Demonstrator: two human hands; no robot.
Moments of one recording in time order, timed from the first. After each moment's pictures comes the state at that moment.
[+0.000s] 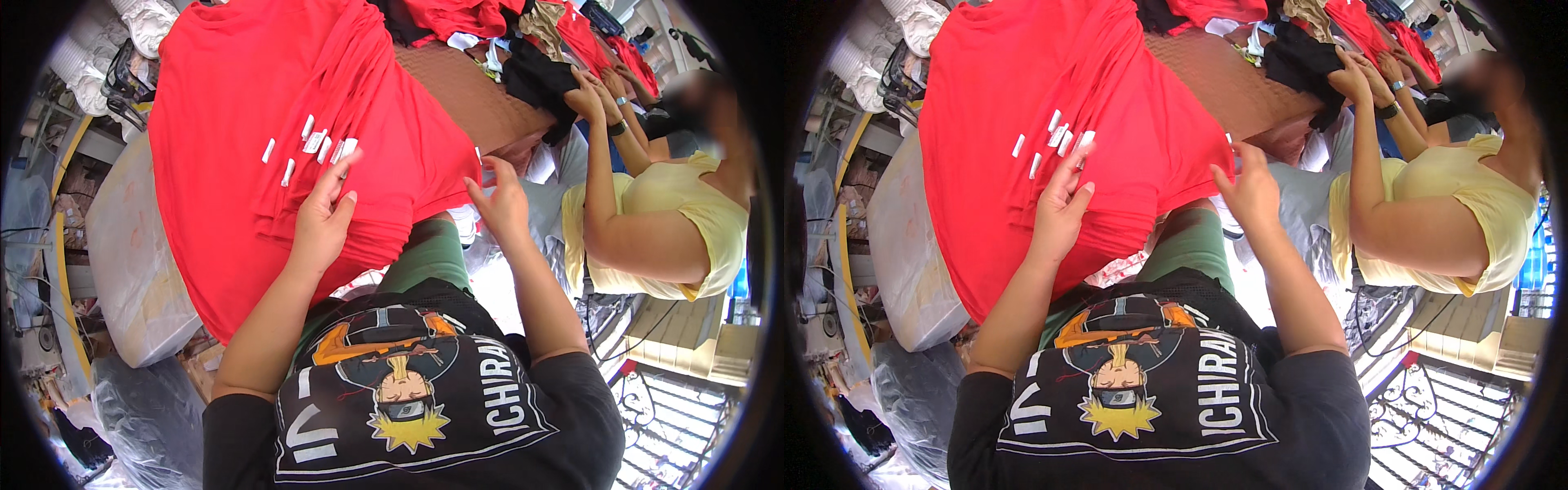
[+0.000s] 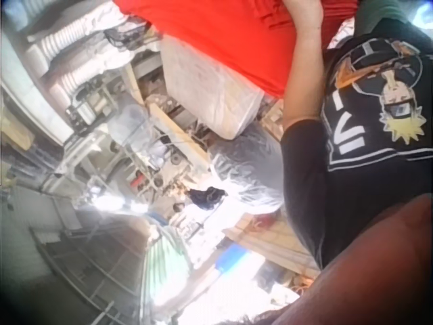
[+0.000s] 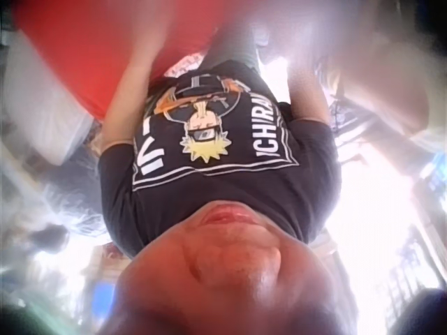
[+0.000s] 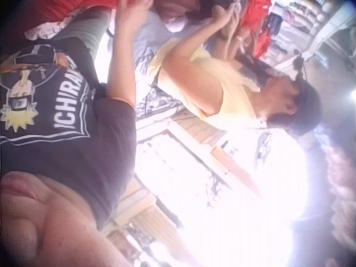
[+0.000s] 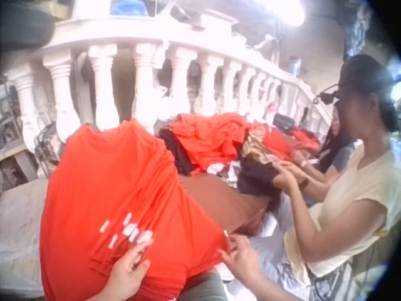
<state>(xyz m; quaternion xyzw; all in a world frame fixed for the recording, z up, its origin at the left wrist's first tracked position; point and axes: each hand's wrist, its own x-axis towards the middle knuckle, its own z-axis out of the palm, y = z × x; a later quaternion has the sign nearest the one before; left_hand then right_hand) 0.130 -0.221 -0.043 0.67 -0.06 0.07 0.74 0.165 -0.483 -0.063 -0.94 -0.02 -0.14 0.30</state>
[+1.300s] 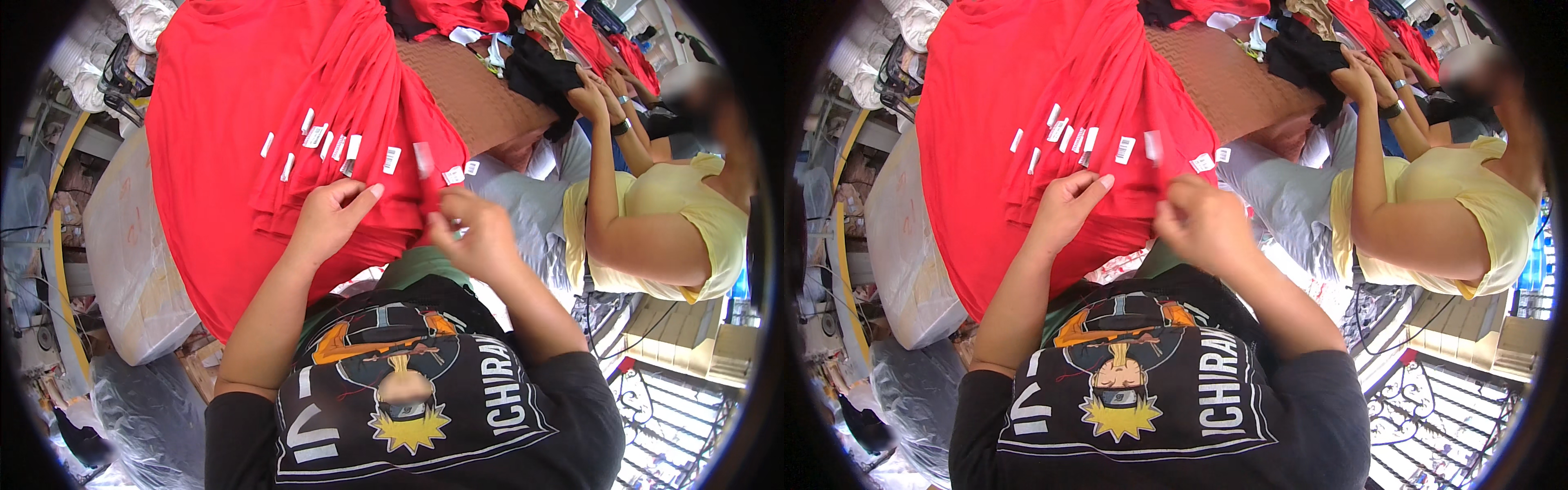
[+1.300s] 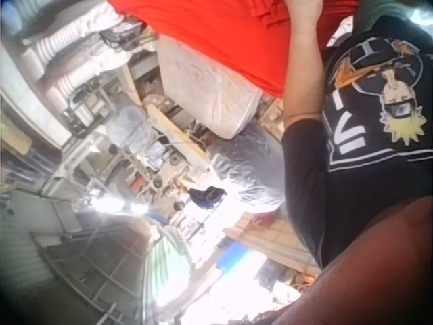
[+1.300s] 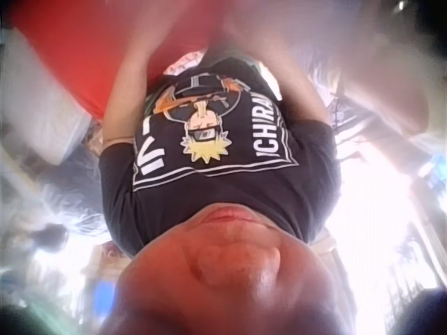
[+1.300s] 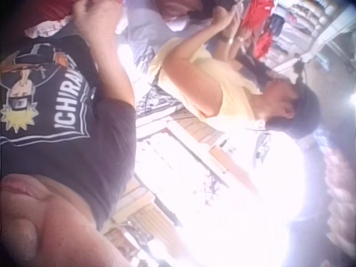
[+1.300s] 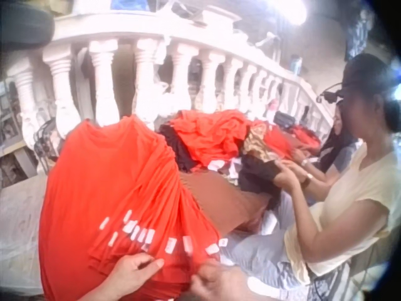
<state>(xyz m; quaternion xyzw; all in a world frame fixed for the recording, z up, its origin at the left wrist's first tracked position) 0.137 -0.209 -0.032 0.78 -0.03 -0.10 0.62 0.117 -0.424 0.004 -0.91 -0.20 -0.06 0.36</state>
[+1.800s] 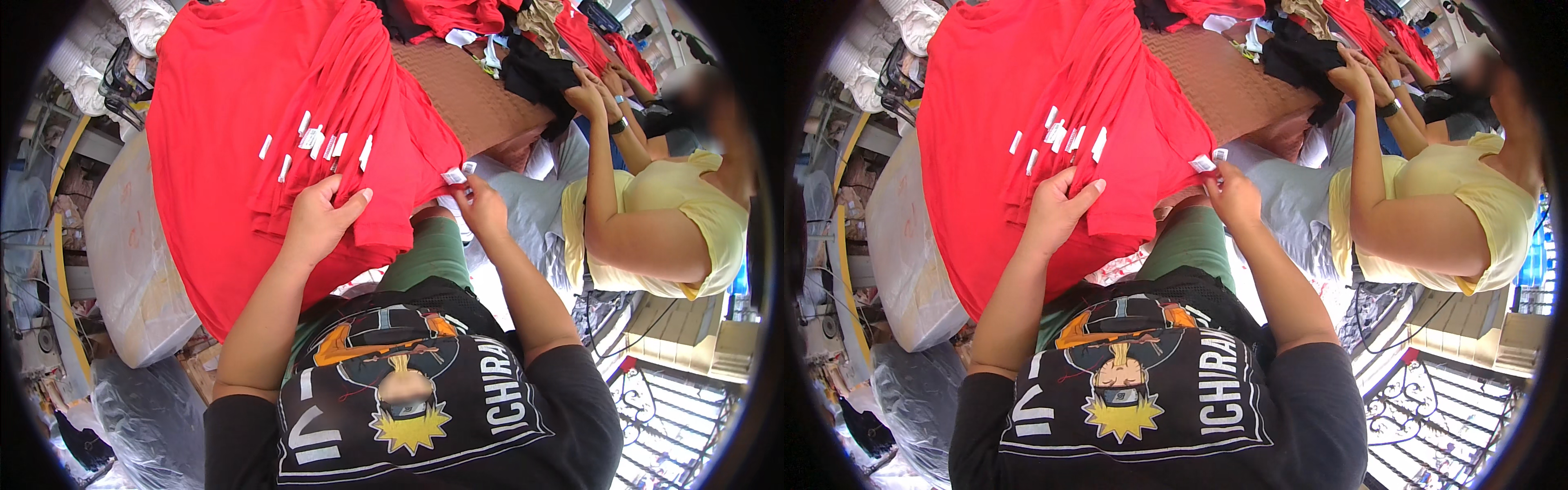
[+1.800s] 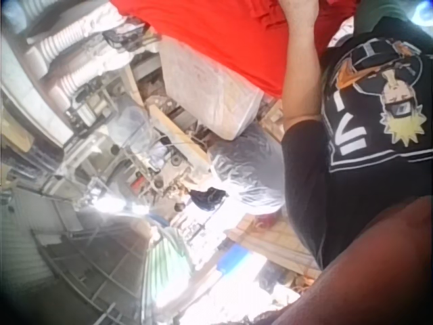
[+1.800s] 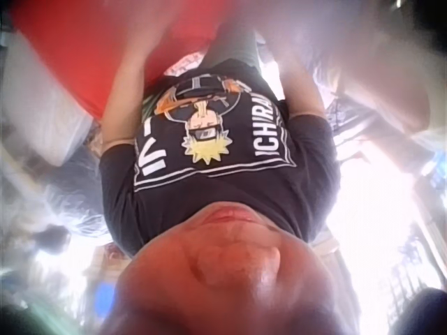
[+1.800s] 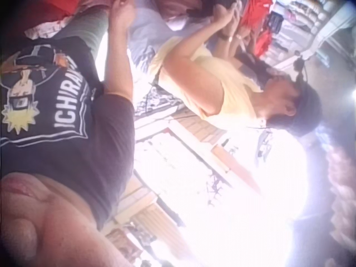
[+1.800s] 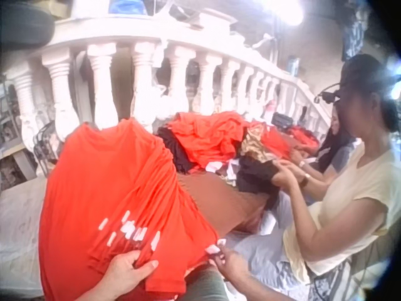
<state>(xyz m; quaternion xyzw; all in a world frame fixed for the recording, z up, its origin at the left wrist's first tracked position) 0.134 -0.210 -0.030 0.74 -0.01 -0.07 0.67 0.164 -0.488 -0.113 -0.97 0.01 -0.06 0.25</state>
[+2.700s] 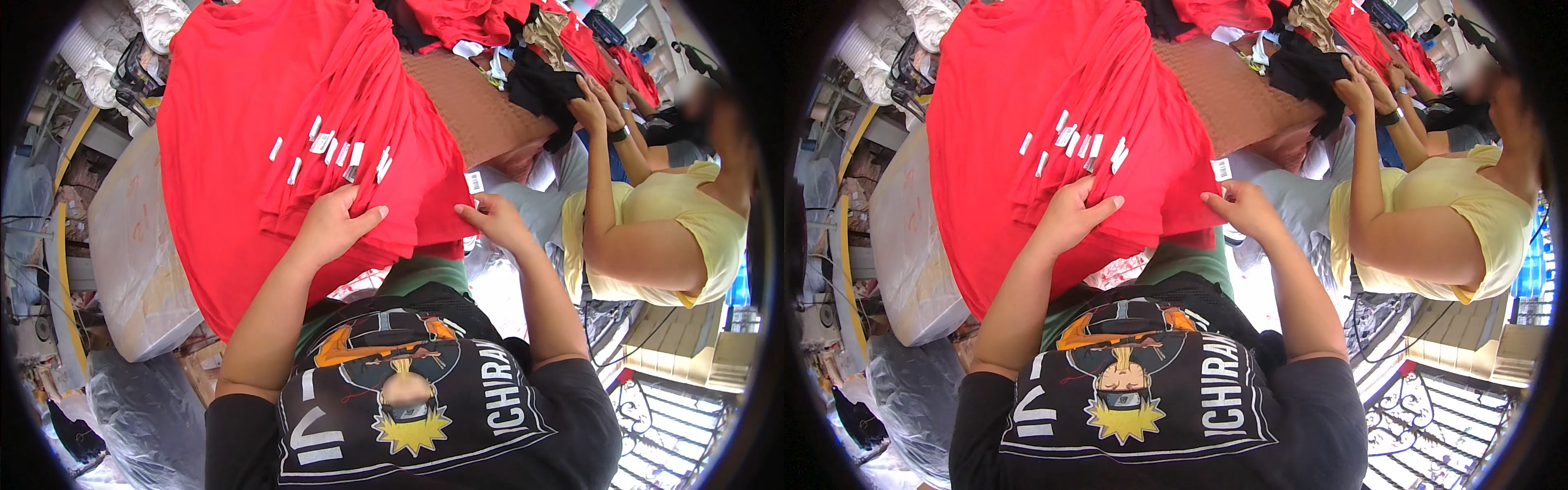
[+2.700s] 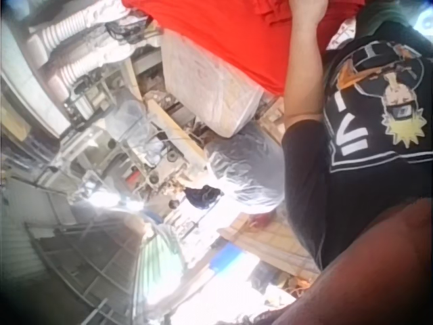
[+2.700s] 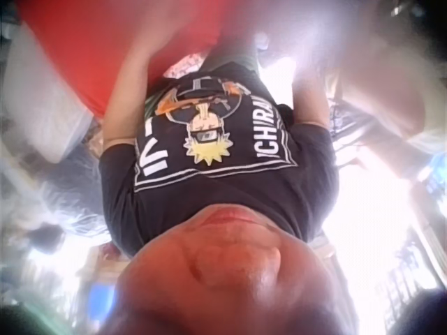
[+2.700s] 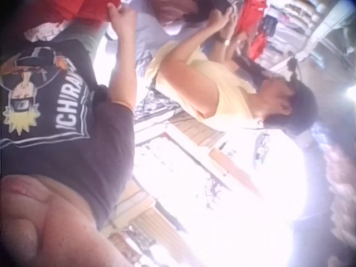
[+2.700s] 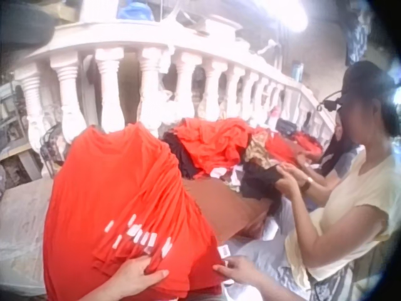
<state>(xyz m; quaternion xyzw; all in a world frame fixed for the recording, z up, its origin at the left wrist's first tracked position) 0.136 -0.205 -0.044 0.80 -0.06 -0.10 0.58 0.164 -0.498 -0.066 -0.89 -0.02 0.17 0.42</state>
